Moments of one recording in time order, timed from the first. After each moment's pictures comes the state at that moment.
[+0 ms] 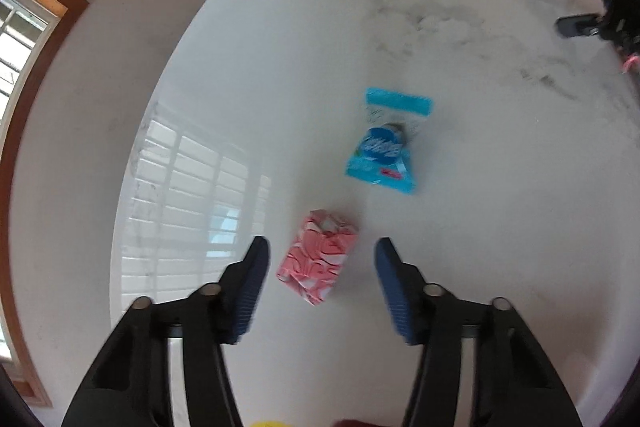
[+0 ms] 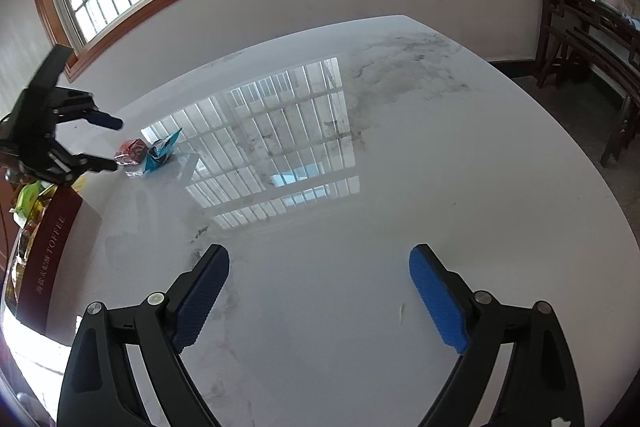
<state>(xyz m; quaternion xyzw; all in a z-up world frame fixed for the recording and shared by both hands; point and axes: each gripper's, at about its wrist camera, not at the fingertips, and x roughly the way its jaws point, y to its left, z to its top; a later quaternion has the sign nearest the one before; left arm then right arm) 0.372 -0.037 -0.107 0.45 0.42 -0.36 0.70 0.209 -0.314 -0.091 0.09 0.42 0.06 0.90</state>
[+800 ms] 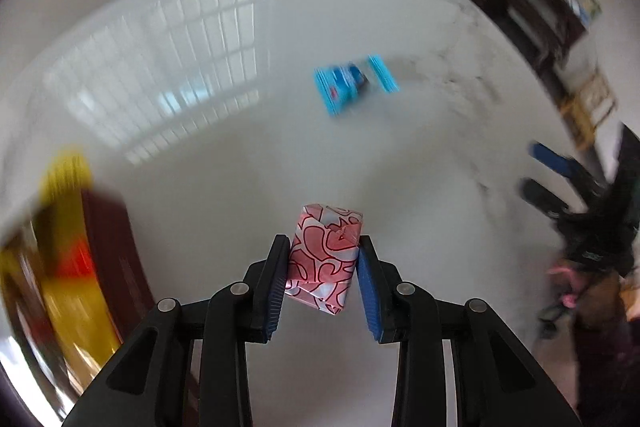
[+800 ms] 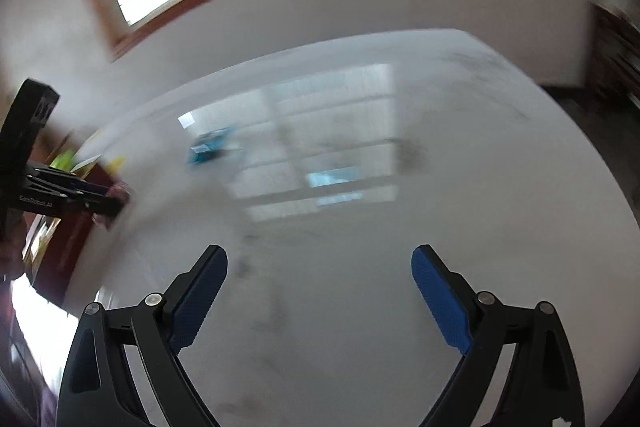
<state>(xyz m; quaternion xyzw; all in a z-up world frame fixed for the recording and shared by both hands) 0.267 -0.005 -0.091 0.01 0.59 -0.18 0.79 0.233 -0.278 -0.080 0.04 0.40 0.21 0.89</state>
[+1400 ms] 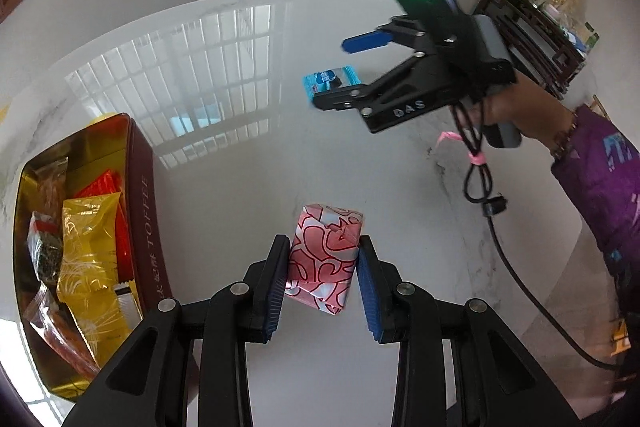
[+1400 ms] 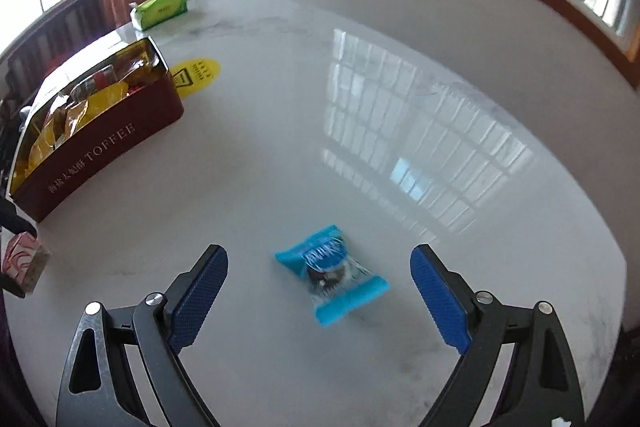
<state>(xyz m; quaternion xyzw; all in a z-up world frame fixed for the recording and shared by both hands) 0.193 0.009 -0.054 -0.01 0.53 -0.16 0.83 0.358 -0.116 -0.078 -0.24 0.42 0.42 0.77</state>
